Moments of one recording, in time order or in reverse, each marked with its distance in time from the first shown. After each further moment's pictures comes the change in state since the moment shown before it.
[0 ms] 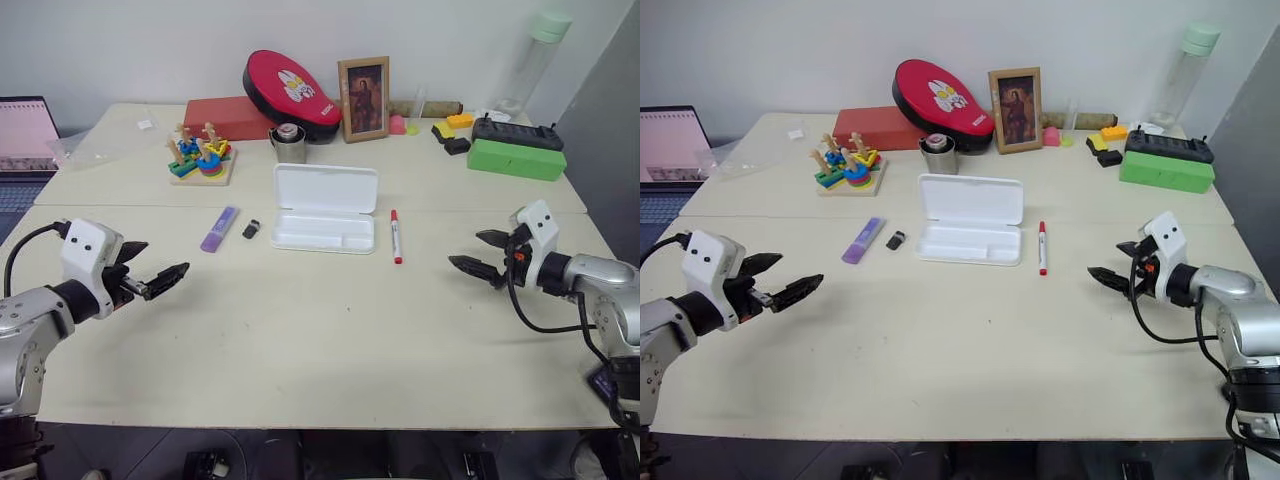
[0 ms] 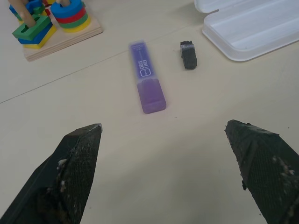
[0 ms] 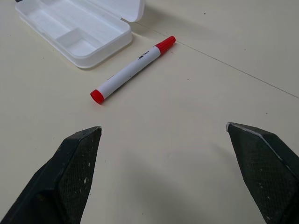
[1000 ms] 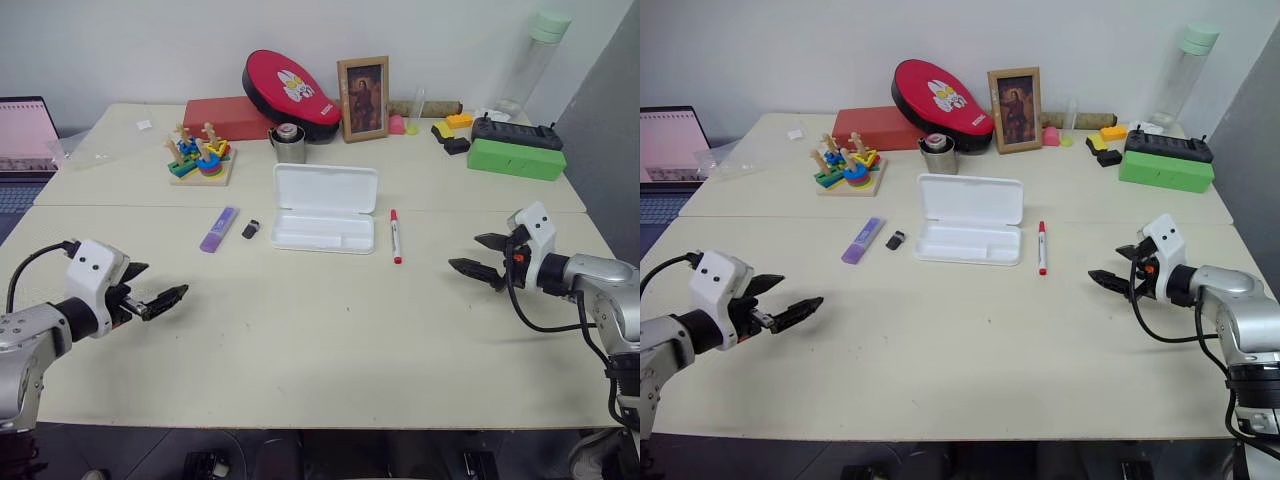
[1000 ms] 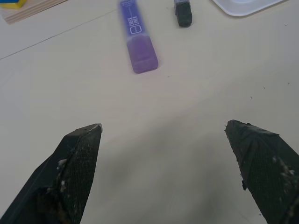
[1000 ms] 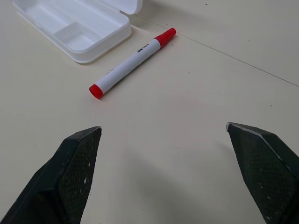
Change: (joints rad) left arm 0.082 -0.001 -0.008 -0.009 0.038 0.006 -0.030; right arm -0.021 0.005 0.012 0.036 -0.024 0.011 0.023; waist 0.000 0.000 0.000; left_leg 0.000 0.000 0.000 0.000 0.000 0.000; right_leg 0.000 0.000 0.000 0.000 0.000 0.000
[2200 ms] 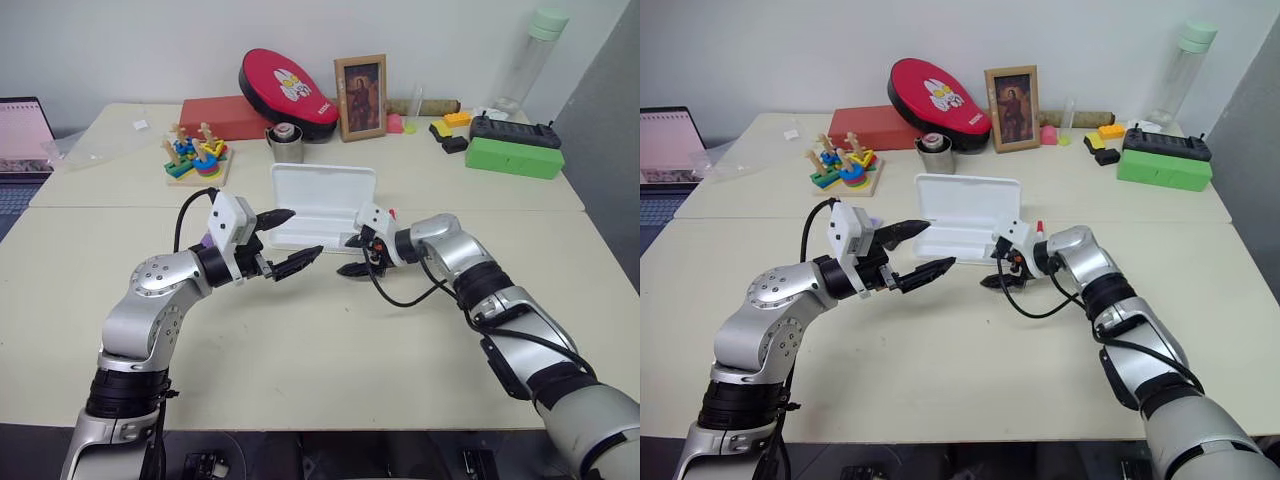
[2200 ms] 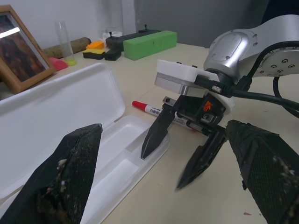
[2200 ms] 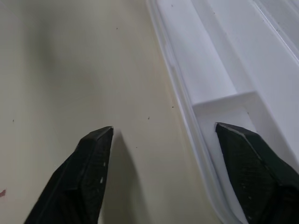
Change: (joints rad) left arm -0.395 -0.345 -0.338 -0.148 -0.067 -0.070 -0.038; right arm -0.667 0.529 0.445 0.897 -0.393 -0.430 0.213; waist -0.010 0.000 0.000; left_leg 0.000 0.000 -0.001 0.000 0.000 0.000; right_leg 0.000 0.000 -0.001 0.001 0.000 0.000
